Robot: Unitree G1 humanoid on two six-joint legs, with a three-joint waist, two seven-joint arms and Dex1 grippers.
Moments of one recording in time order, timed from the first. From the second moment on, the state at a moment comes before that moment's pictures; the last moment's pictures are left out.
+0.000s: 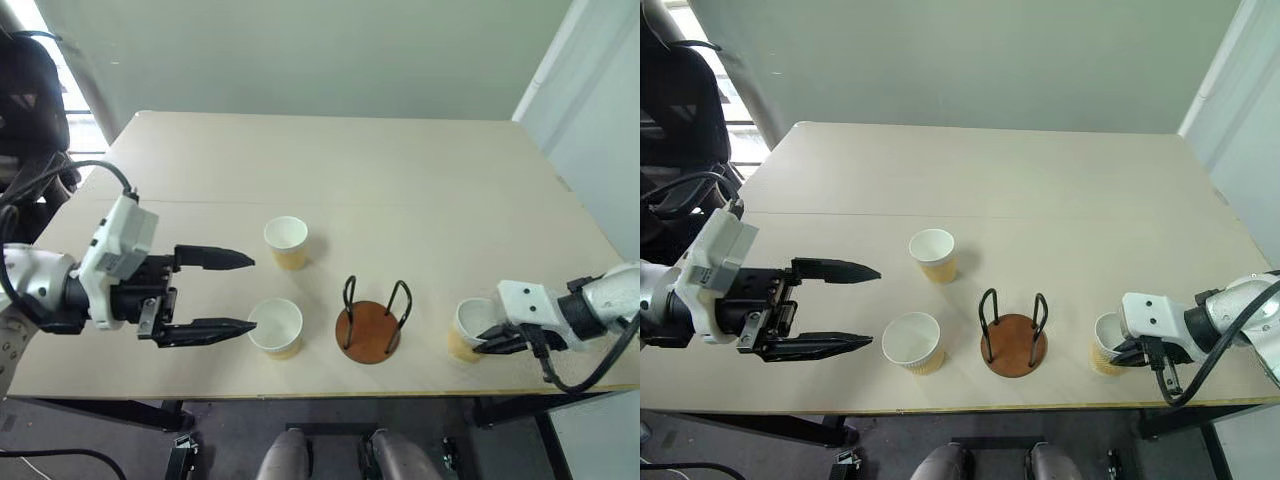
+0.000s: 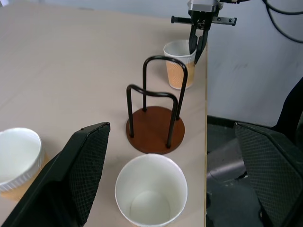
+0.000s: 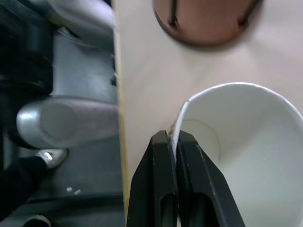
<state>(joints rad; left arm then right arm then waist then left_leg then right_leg) -0.15 1.12 0.47 -0.45 -0.95 0.69 -1.27 -0.29 -1.24 0.05 -0.42 0.37 0.51 1.45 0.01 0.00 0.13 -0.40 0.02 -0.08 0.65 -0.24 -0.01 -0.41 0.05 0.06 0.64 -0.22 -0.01</state>
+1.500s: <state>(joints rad) -0.03 1.14 0.55 -0.53 -0.96 0.72 -1.26 -0.93 -0.86 0.37 -0.29 0.33 0.36 1.61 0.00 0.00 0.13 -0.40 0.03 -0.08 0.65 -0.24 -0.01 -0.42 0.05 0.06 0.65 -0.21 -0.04</state>
